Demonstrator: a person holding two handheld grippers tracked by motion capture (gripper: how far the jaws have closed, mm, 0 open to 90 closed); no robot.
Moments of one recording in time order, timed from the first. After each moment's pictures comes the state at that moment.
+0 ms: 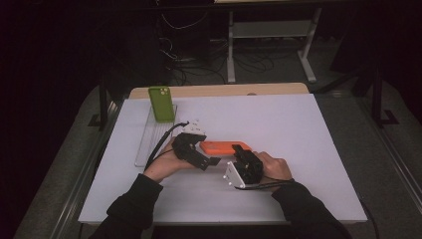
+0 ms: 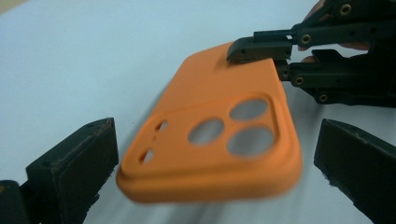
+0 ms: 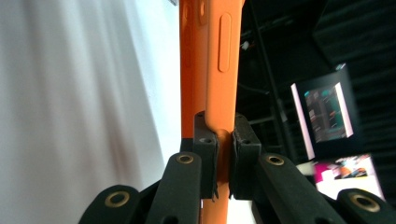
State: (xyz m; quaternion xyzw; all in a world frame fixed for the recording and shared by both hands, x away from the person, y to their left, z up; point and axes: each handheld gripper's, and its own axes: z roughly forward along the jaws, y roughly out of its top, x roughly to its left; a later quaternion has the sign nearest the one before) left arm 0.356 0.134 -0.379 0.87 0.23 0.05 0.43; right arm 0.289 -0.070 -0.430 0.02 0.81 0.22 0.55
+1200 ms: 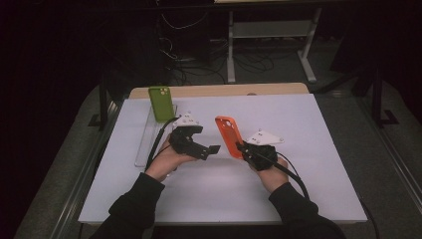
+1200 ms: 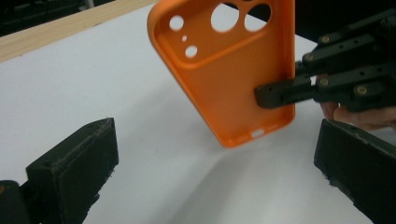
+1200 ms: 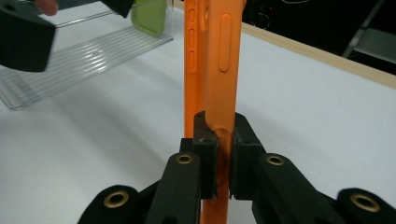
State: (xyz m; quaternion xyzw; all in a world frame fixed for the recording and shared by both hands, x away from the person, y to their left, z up) left arm 0.365 0.139 -0.370 0.82 0.29 0.08 0.48; right arm 0.317 -0.105 -0.405 0.38 0.77 0.45 0.23
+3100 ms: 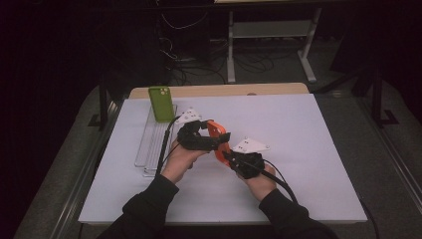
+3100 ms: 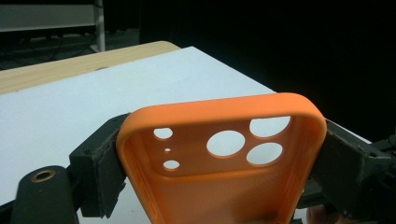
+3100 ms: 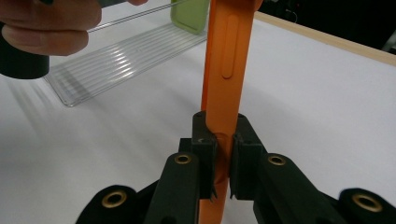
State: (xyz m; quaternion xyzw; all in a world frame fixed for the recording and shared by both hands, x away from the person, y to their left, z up) left arm 0.363 0.121 -0.366 0.76 0.32 0.09 0.56; right arm 0.302 -0.073 -0.411 0.36 0.78 0.46 0.20
